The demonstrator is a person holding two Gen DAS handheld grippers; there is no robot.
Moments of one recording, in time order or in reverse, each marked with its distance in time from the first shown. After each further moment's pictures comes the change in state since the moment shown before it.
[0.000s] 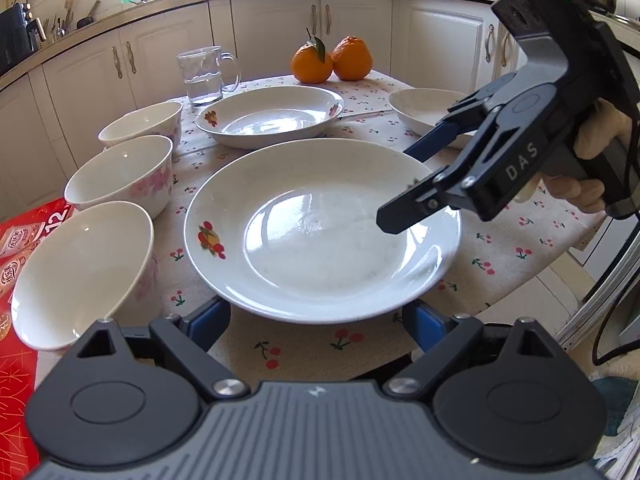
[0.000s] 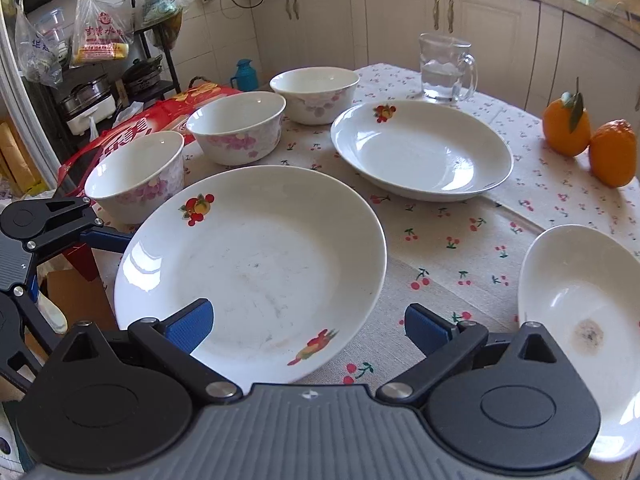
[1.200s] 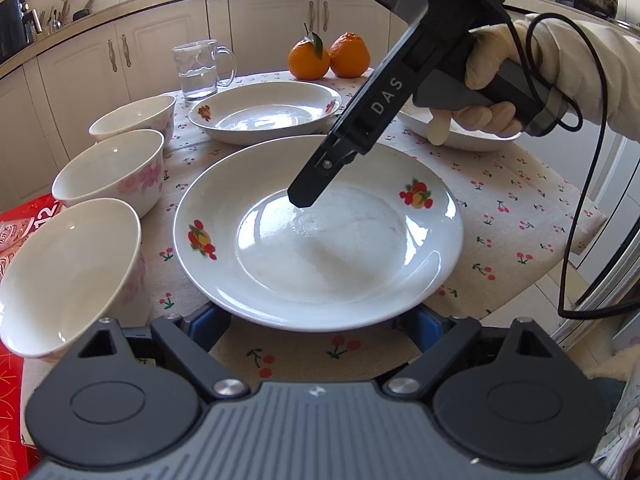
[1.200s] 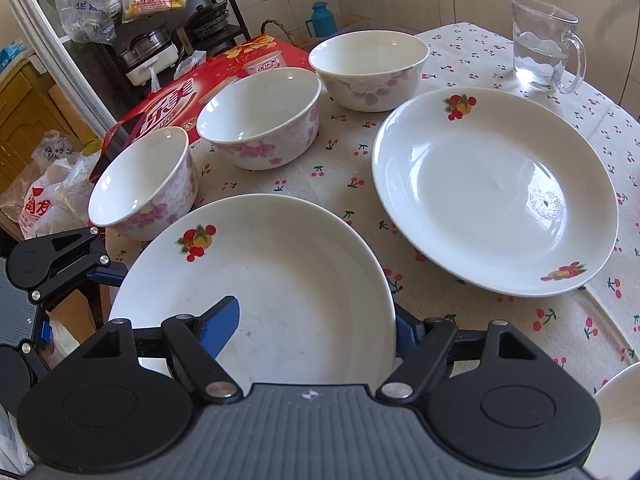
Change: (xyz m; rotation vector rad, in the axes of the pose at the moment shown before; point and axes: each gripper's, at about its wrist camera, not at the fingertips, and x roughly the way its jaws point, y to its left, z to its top) left arm 0.007 0.003 0.003 -0.012 0.010 -0.031; right arm 0.063 -0.032 0.074 -0.105 0.204 0.239
